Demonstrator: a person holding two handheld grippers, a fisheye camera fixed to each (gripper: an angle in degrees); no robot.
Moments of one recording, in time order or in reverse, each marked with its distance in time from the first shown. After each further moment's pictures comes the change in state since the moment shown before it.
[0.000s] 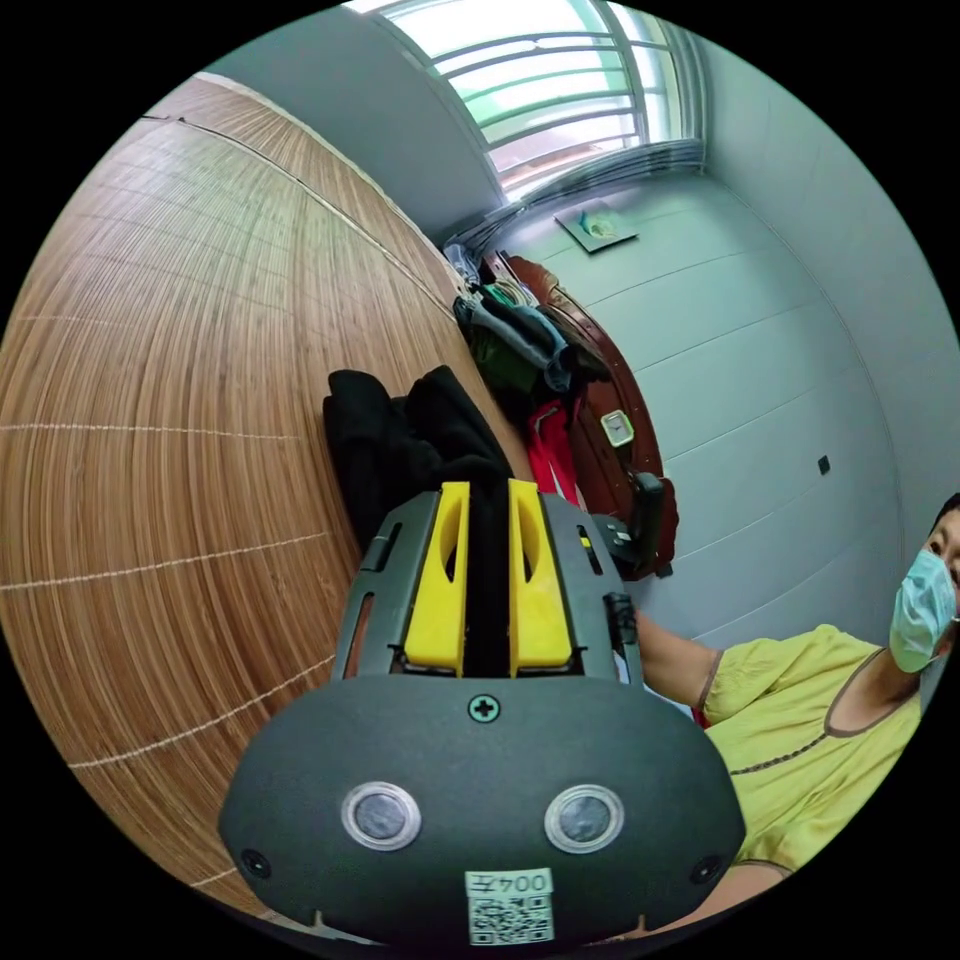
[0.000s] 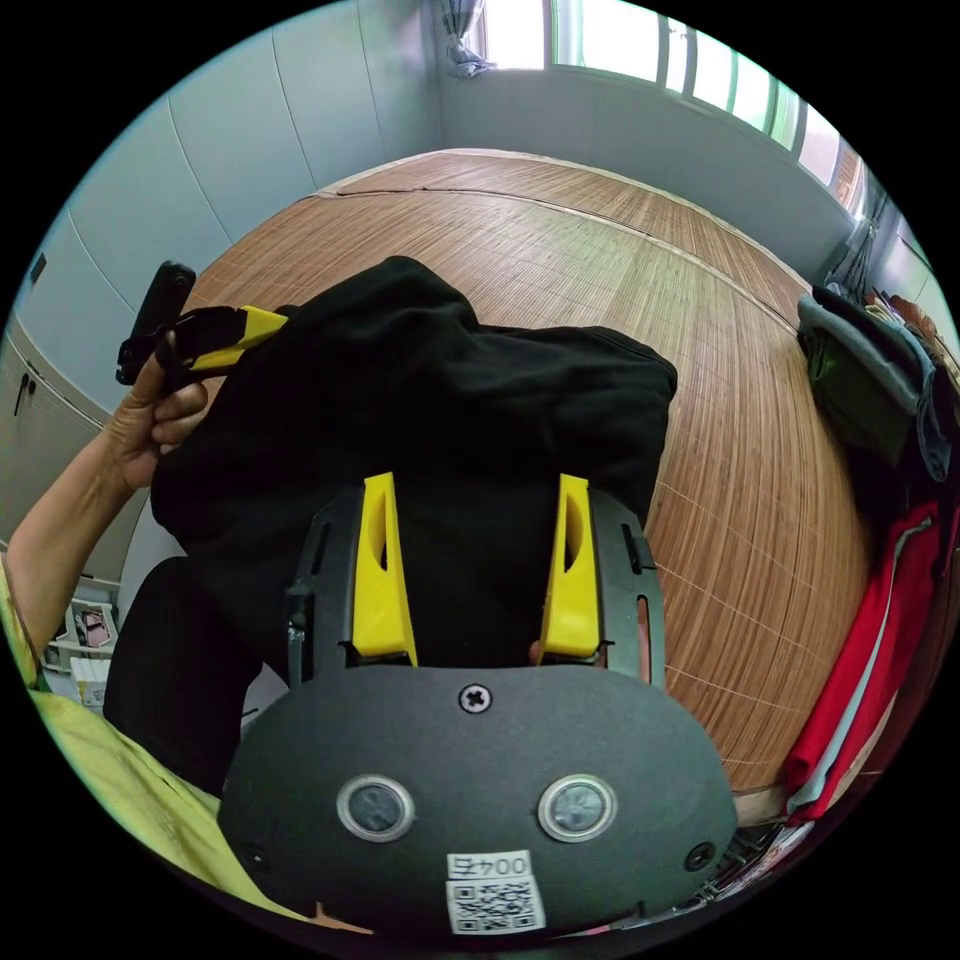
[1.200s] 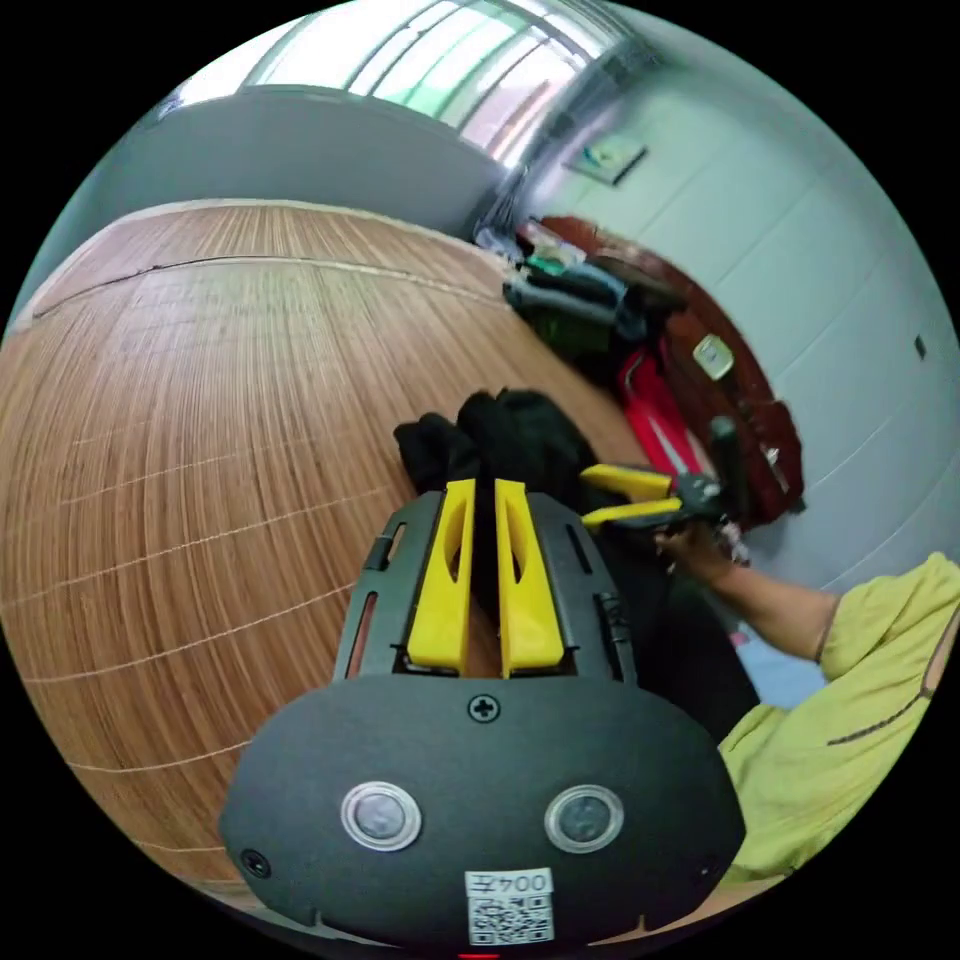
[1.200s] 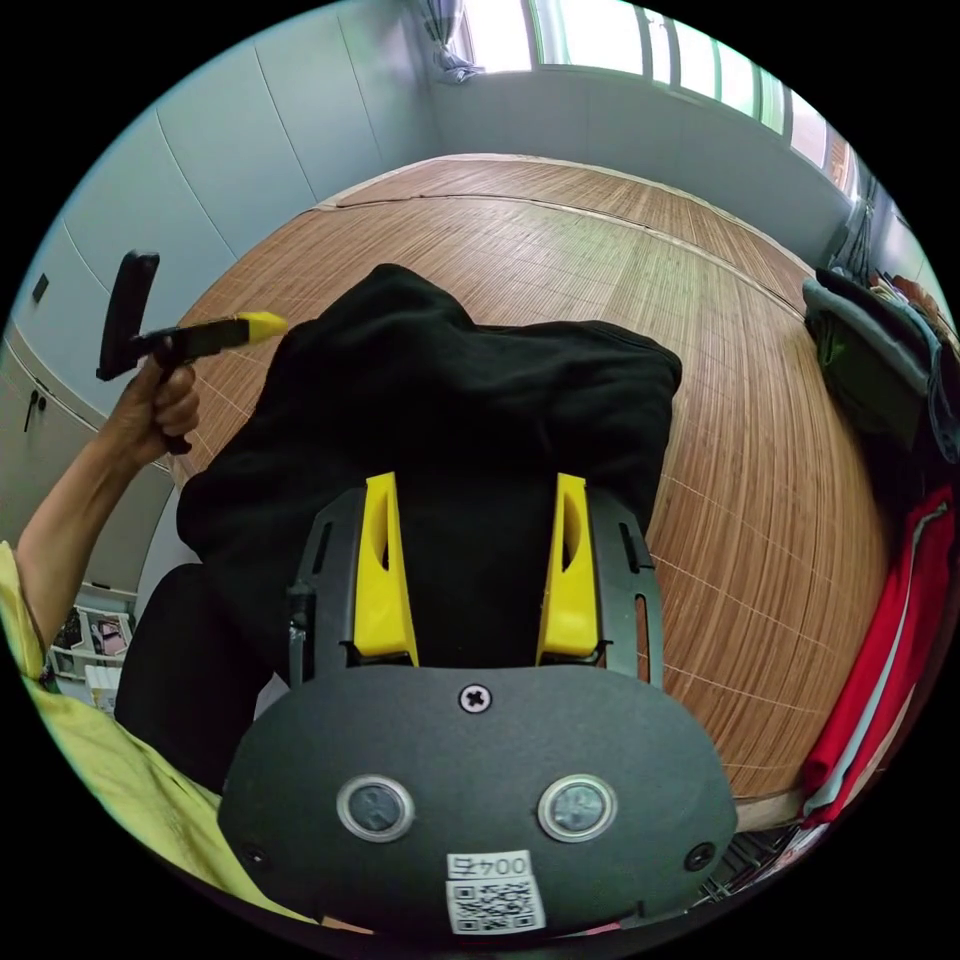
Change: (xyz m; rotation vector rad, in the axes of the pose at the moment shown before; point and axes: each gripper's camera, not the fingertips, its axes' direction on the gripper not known) left arm 0.096 0.008 0.065 -0.038 -0.393 0.234; right arm 0.030 -0.001 -0.005 0.016 -0.051 0.031
